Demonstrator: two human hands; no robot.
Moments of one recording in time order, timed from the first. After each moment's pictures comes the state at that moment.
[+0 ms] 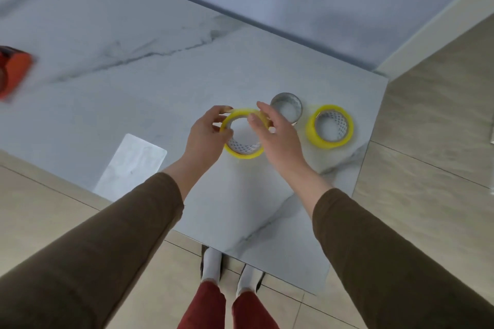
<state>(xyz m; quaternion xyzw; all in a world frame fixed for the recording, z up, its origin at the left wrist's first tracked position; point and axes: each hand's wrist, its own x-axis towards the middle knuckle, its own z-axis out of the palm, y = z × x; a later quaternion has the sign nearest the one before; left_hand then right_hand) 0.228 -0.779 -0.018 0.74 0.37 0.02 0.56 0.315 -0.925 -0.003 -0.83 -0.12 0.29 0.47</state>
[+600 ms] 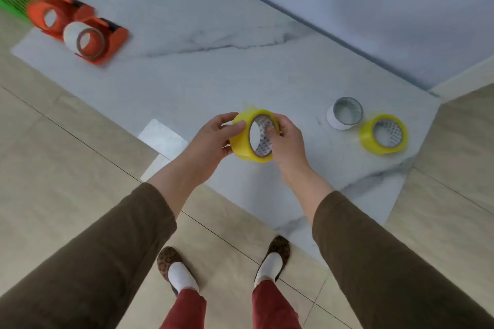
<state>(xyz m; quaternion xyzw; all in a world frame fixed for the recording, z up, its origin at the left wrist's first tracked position) 0.082 -0.711 0.057 0.47 0.41 0.00 0.78 0.195 -0.834 0.027 -0.79 -0.09 0.32 0.51</state>
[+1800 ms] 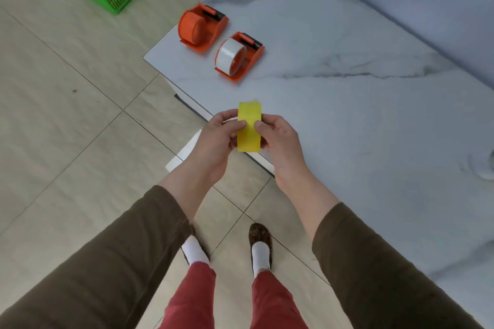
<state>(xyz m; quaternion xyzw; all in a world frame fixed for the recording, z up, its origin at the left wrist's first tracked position) -0.115 -0.399 0.048 0.39 0.48 0.12 0.78 -0.024 -0.494 0.047 -0.69 -0.02 0.44 0.58</state>
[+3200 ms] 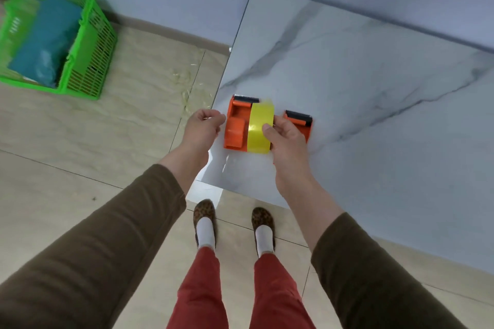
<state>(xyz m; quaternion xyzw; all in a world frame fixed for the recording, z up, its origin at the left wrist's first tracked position) -0.006 -0.008 -0.001 0.56 0.50 -0.04 0.66 0.029 -0.174 0.036 -0.67 0.18 0.31 0.65</state>
